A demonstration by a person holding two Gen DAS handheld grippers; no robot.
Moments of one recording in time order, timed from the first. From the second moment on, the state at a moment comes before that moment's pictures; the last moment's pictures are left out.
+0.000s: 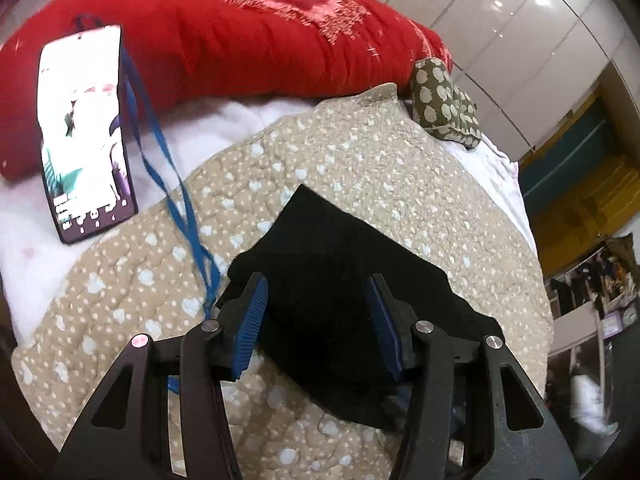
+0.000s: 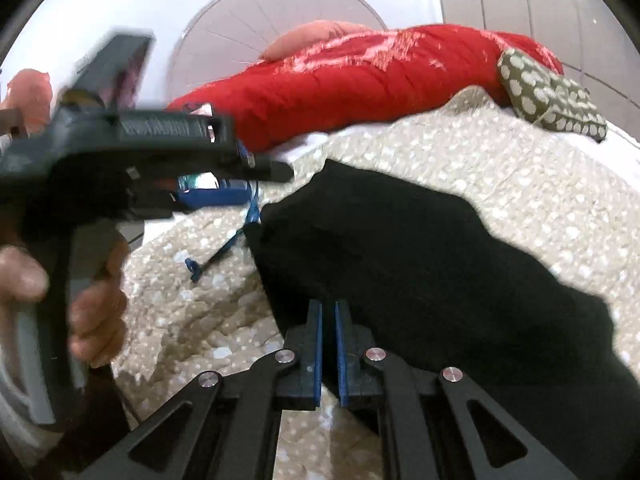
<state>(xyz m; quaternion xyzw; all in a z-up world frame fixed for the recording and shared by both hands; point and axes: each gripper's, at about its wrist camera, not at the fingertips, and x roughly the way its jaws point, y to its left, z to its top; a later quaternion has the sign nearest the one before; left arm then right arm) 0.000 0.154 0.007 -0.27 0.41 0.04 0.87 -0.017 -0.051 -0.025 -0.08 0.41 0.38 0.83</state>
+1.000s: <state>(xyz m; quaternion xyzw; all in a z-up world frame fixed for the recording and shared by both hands) 0.054 0.097 -0.030 -0.17 0.45 0.06 0.88 0.004 -0.155 -0.016 -0.03 0.44 0.23 0.87</state>
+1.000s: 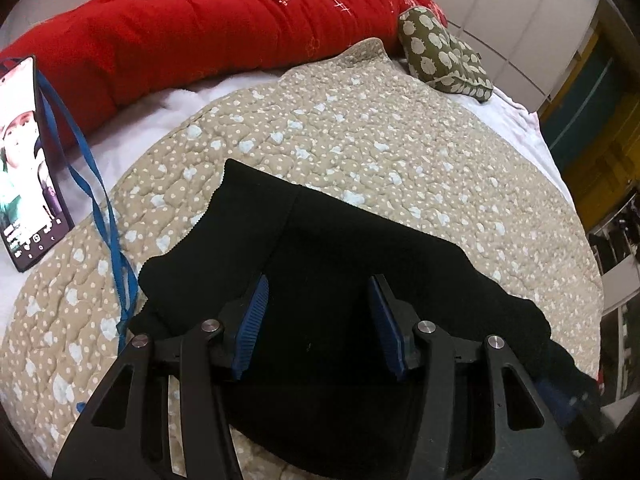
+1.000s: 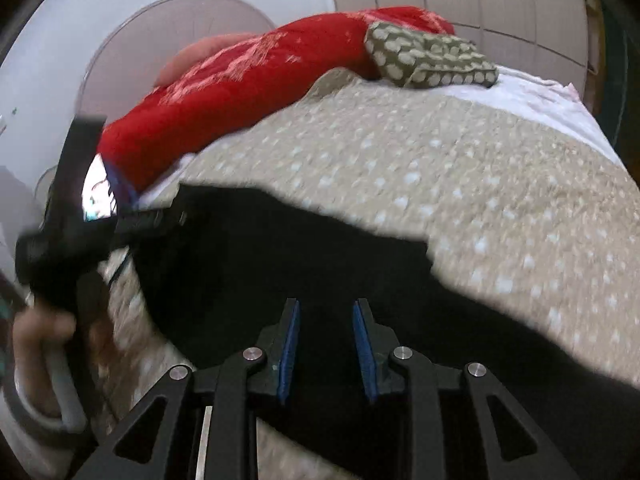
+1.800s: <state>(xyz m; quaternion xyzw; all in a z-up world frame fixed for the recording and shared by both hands) 0.011 0.001 -0.011 -0.10 0.44 -0.02 0.89 -0.036 -0.271 -0.015 -0.02 0.44 0.04 0.90</state>
